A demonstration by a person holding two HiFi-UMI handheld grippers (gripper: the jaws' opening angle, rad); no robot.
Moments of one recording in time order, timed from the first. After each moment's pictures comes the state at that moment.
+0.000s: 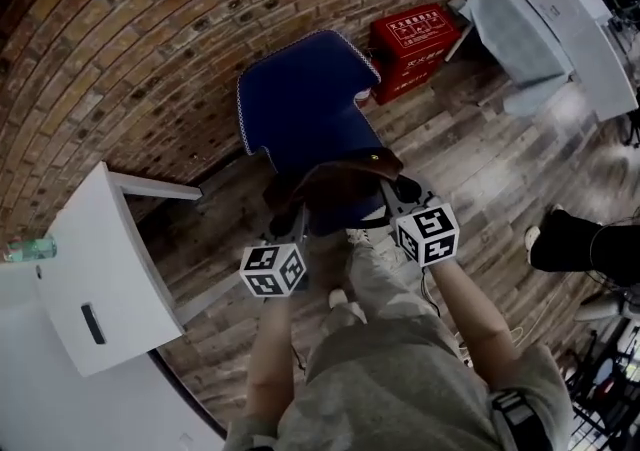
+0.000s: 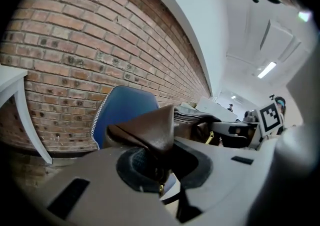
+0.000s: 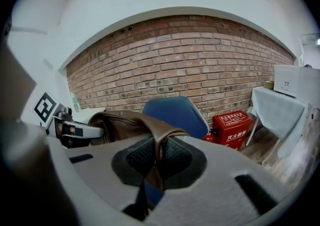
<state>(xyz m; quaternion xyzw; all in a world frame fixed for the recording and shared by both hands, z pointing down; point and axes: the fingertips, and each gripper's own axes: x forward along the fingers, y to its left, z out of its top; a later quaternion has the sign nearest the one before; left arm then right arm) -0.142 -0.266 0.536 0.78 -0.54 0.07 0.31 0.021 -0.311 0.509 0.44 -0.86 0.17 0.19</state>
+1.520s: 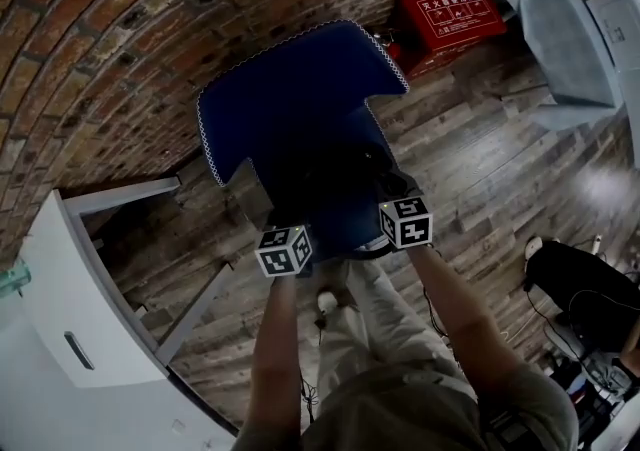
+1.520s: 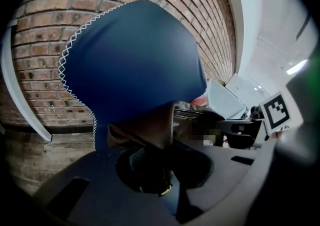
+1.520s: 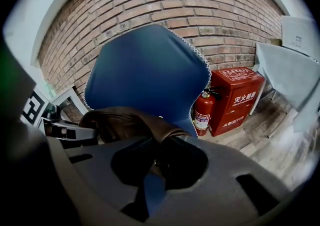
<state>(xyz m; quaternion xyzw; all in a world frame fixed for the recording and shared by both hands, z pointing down) -0.140 -0.389 0.789 0.70 -0.55 0.17 0.42 0.021 -0.449 0.778 0.43 -0.80 0.28 0.30</state>
